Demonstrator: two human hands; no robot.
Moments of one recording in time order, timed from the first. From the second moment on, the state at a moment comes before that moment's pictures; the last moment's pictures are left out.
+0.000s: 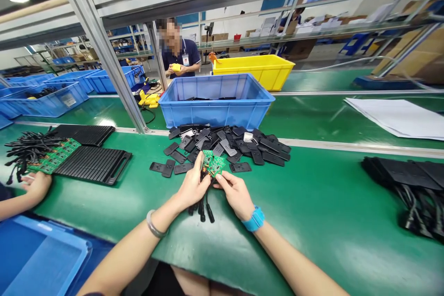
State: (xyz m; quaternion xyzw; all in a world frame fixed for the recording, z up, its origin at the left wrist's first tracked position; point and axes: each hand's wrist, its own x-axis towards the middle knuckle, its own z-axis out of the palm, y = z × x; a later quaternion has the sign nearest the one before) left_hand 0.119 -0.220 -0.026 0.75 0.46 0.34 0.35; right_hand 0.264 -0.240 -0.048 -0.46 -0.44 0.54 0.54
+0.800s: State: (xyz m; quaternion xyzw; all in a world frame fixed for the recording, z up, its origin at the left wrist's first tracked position) left_hand 0.024 -0.137 0.002 0.86 0.50 -0.01 -0.08; right_hand 0.290 -0.235 -0.031 -0.47 -0.42 0.53 0.56
